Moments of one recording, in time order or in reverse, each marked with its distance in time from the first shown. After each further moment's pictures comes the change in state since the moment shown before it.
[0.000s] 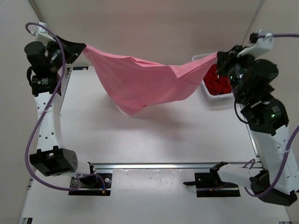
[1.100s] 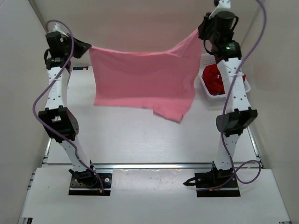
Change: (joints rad) left arm -0.010 0.527 0.365 -0.118 -0.067 -0.049; right arm -0.353 0.954 0.804 0.014 -0.428 -0.063
